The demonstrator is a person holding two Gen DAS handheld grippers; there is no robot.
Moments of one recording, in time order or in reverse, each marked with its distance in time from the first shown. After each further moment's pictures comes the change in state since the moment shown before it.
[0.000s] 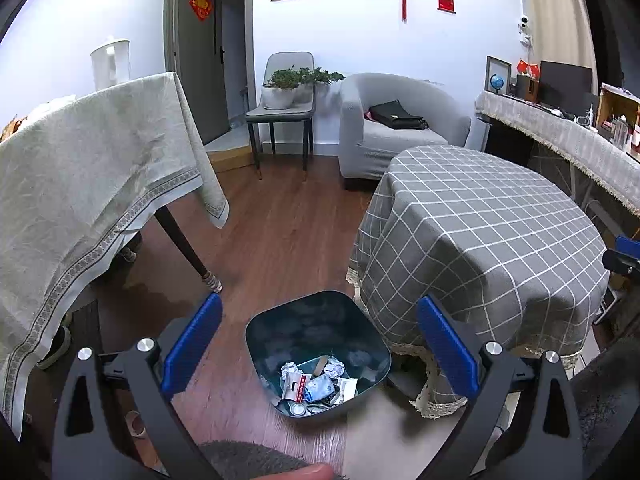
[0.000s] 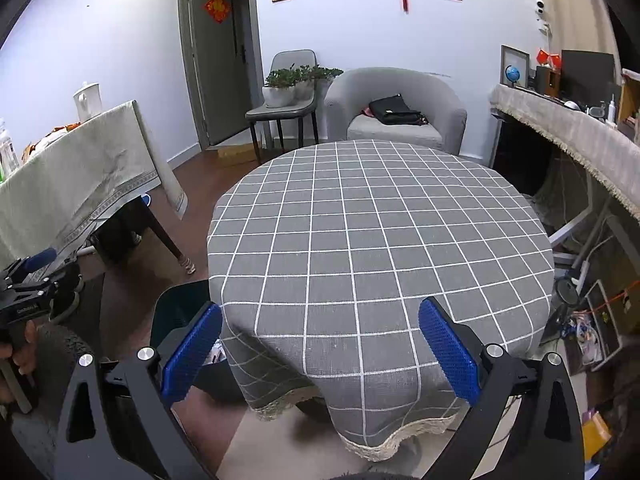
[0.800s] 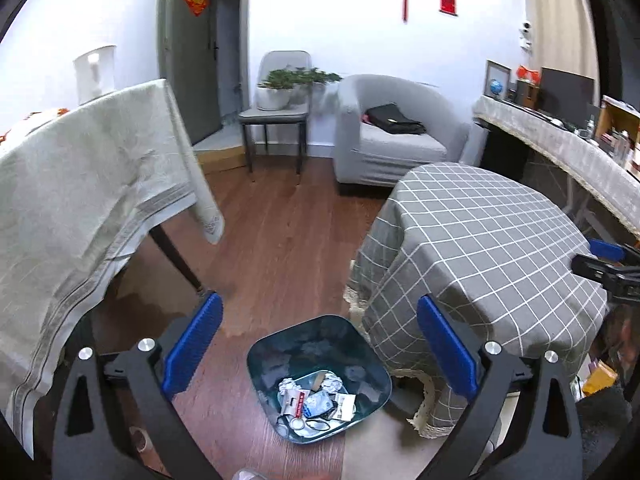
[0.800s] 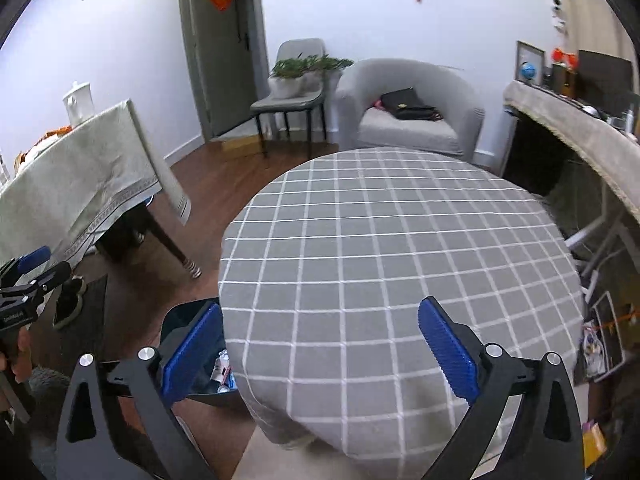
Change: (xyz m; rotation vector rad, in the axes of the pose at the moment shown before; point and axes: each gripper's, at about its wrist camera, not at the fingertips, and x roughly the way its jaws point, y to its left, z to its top) left arm 0.015 0.021 0.057 -0.021 0.006 -0.023; right arm 0.040 0.023 0.056 0.002 0.048 0.008
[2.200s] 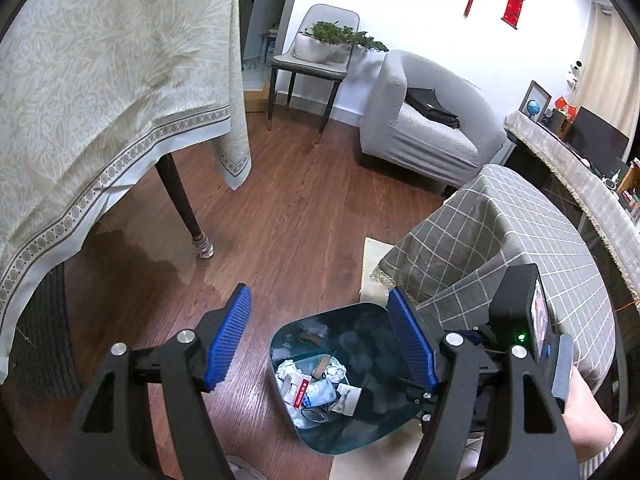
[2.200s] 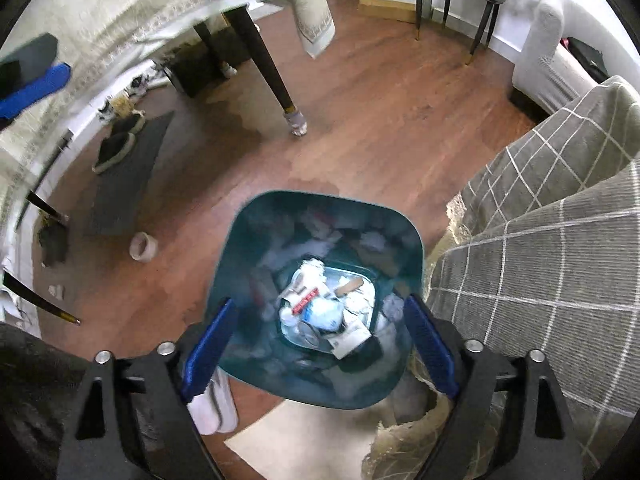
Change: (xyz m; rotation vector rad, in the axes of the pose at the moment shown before) left arm 0.097 0.123 -0.013 -0.214 0.140 -0.078; right arm 0.235 0.210 -0.041 -0.376 0.509 0.314
